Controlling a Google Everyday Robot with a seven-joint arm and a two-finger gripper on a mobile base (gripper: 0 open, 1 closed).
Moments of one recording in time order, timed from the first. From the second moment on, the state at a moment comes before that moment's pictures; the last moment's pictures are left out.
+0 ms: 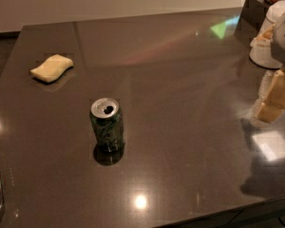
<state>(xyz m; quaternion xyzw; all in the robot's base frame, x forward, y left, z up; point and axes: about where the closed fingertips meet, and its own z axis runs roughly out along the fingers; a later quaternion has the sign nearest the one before) 0.438 -0.216 0.980 -0.60 0.78 -0.04 0.16</state>
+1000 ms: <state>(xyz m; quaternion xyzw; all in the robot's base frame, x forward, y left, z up) 0.455 -0.124 0.983 -0.65 0.73 0.02 0.22</state>
